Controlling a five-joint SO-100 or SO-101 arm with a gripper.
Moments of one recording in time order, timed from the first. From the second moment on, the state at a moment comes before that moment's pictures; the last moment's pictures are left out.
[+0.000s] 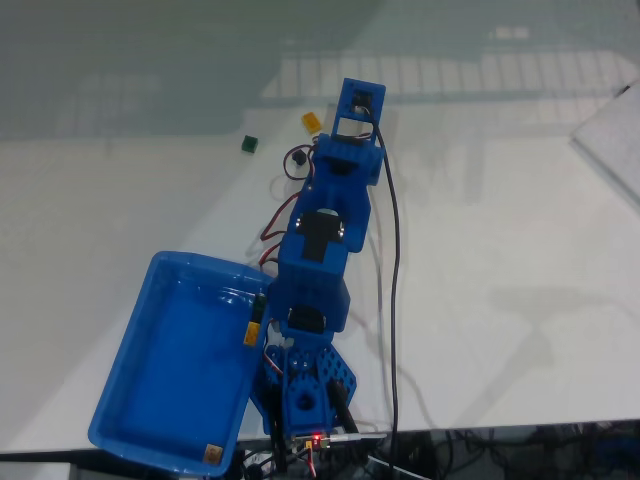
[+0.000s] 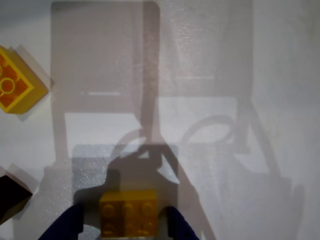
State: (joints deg) arm 18.1 84.9 112.2 36.8 -85.9
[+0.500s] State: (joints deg) arm 18.1 85.1 111.7 36.3 -86.0
